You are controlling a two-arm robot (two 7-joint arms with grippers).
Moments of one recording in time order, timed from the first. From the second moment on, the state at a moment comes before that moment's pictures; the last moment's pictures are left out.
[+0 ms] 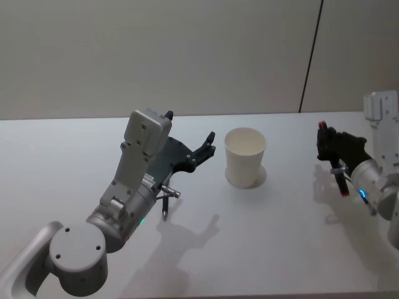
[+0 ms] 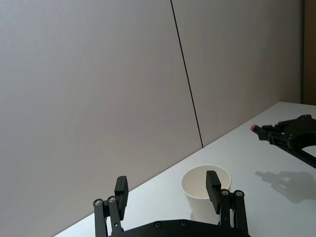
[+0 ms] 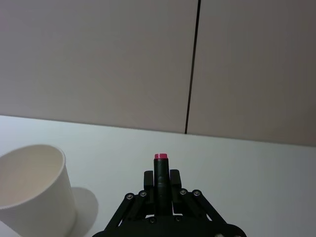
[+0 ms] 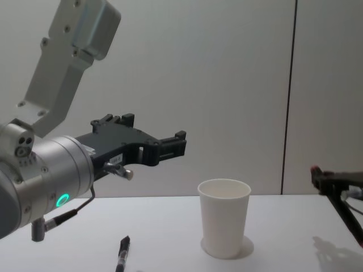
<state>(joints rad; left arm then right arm) -0.24 0.38 0.45 -1.63 -0.20 0.01 -0.01 0.42 0.13 -0.17 -1.16 0.14 0.13 0.13</state>
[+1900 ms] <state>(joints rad) -0.24 0.38 0.45 -1.63 -0.20 0.01 -0.01 0.81 -0.09 -0.30 -0.42 0.05 -0.83 0.14</state>
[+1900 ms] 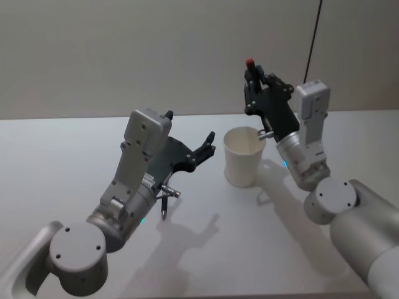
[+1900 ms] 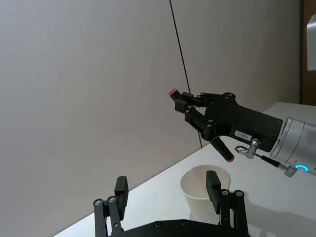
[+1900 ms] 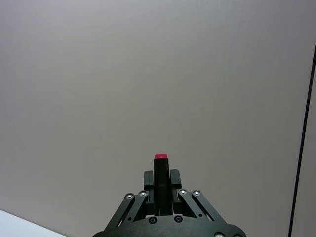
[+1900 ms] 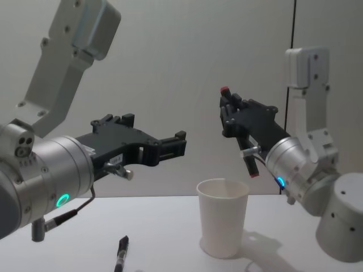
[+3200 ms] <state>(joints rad) -0.24 0.38 0.45 -1.63 -0.20 0.01 -0.01 0.94 -0.17 -0.35 -0.09 -0.04 -1.02 -0.02</state>
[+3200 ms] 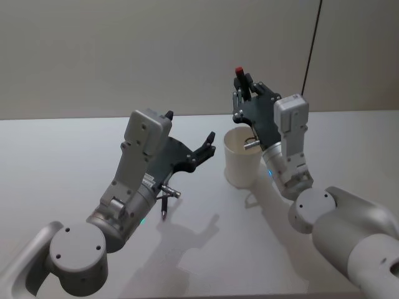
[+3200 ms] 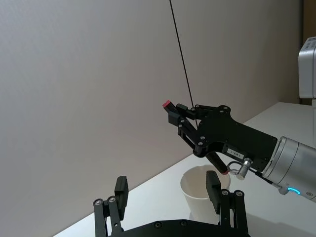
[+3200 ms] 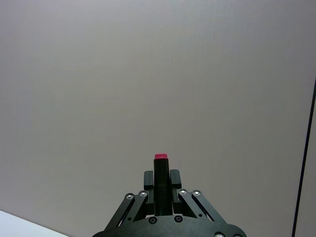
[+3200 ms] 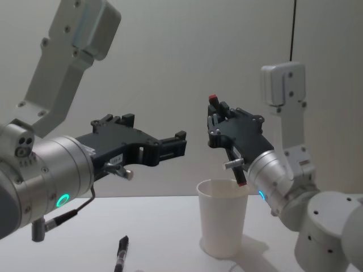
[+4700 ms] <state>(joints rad) -0.24 0.38 0.45 -1.63 -0.20 0.01 -0.01 0.96 -0.17 -0.34 -0.07 -0.10 -1.01 -0.08</state>
